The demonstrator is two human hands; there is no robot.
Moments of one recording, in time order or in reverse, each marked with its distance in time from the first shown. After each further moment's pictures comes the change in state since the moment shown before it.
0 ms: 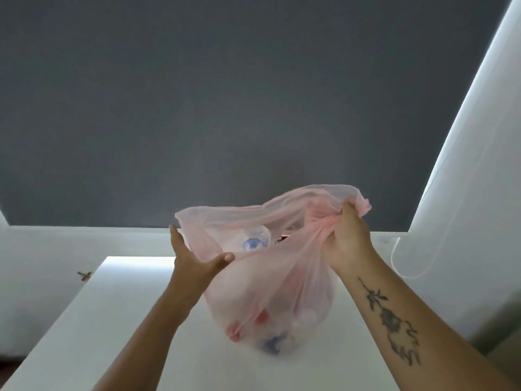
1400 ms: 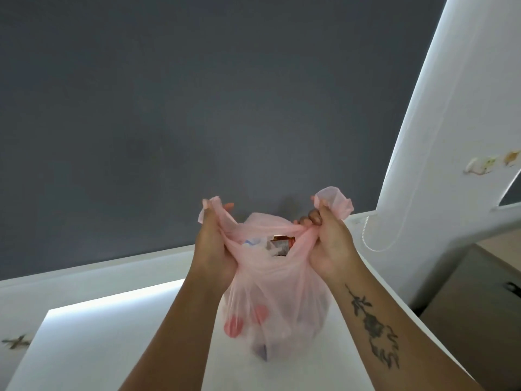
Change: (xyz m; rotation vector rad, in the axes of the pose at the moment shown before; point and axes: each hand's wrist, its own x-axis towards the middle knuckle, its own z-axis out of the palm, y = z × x) left_hand 0.080 0.030 0.049 -0.770 -0.314 -0.339; right_hand 0.012 0.047 0.020 0.276 0.011 -0.038
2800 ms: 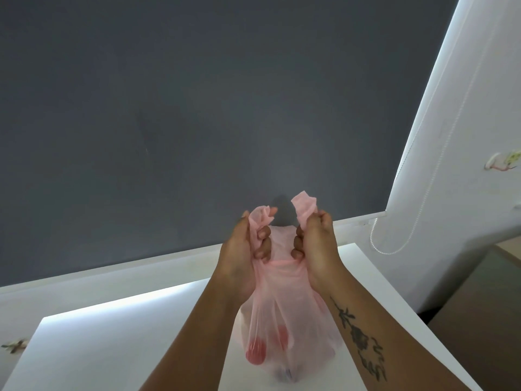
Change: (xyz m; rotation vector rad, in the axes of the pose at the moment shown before) left_hand 0.022 -0.038 0.027 0.238 -0.116 -0.018; right_hand 0.026 0.014 -0.008 -0.584 0.091 -0.163
